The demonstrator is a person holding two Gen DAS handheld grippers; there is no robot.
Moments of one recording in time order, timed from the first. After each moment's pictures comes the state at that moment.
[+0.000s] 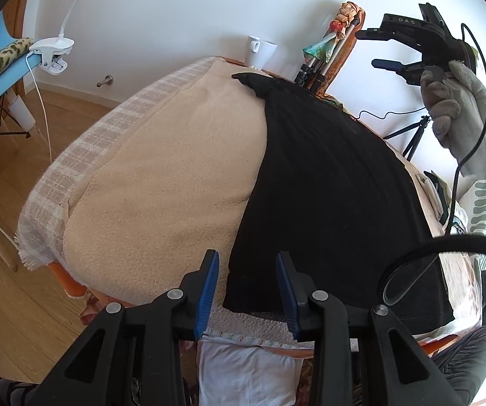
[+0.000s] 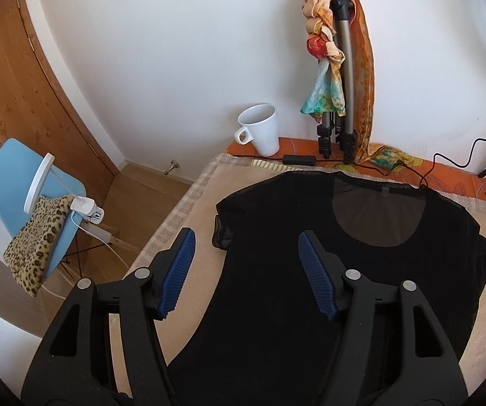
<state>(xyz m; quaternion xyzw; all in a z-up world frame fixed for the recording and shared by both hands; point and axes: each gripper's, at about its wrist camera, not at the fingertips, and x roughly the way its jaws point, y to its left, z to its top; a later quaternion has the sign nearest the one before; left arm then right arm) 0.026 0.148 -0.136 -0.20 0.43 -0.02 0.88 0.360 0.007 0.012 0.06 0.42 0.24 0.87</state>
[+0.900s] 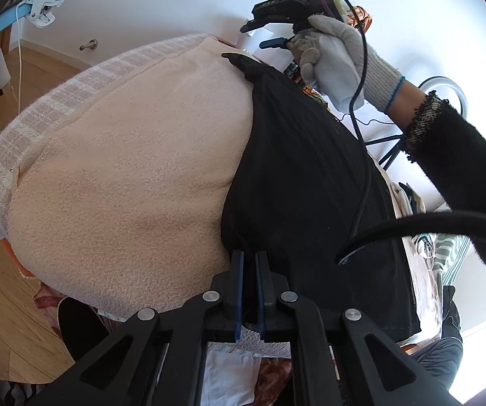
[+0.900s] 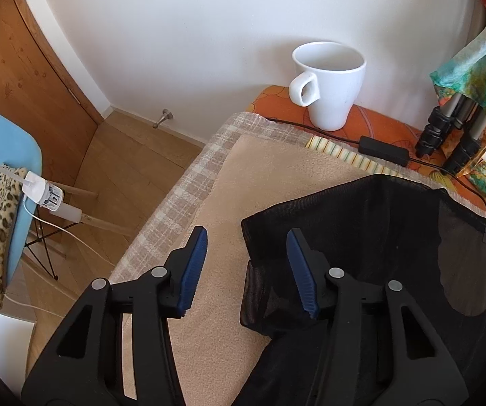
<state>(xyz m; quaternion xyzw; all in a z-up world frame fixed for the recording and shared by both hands) 0.044 0.155 -0.159 -0.29 0.43 -0.09 0.85 0.486 0.164 -0.099 -0.02 0.51 0.24 0.82</state>
